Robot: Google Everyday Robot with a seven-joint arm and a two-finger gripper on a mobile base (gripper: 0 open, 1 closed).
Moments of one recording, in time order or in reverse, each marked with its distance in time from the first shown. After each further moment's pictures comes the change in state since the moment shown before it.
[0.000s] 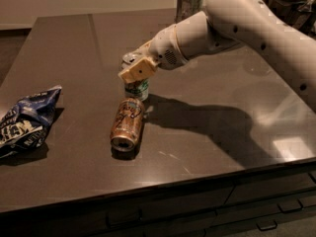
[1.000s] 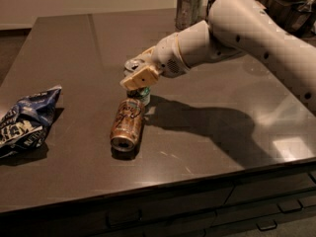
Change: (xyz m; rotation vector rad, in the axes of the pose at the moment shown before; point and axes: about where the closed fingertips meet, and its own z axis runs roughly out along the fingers) arm 0.018 0.009 0.003 -0.005 0.008 -0.028
